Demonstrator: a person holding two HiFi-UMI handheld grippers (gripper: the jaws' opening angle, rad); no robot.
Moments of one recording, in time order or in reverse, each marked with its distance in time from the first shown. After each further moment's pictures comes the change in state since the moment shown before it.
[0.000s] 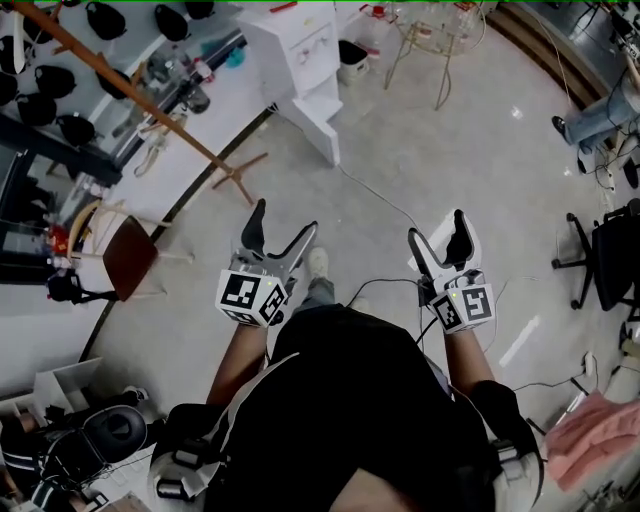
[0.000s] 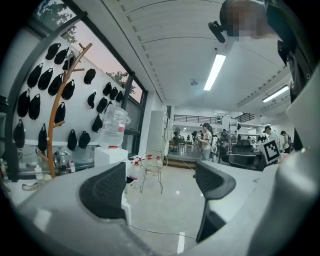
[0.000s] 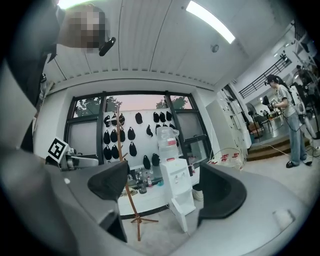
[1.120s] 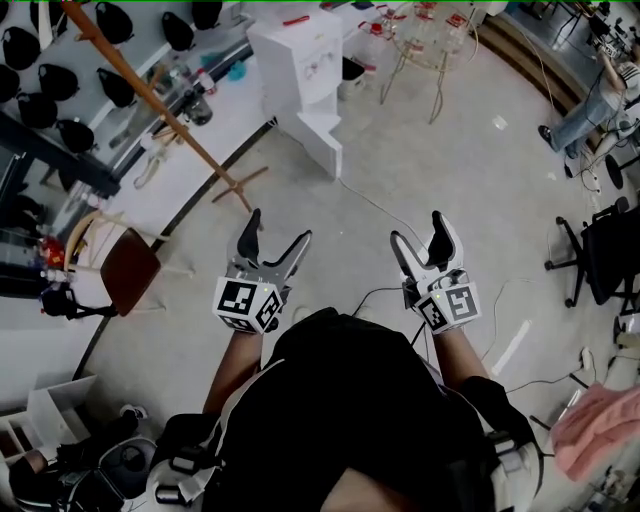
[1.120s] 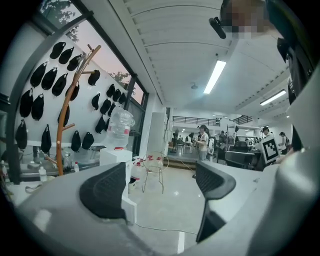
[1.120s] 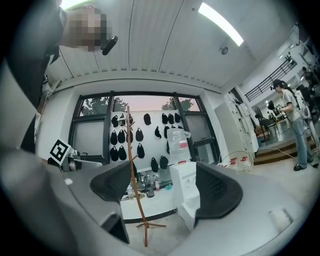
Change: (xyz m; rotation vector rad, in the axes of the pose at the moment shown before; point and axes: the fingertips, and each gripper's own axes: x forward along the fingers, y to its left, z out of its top) left arm -0.061 0.071 0.011 -0.012 -0.005 -0.025; right arm 0.040 0.113 -0.004 -0.040 -0.027 0.047
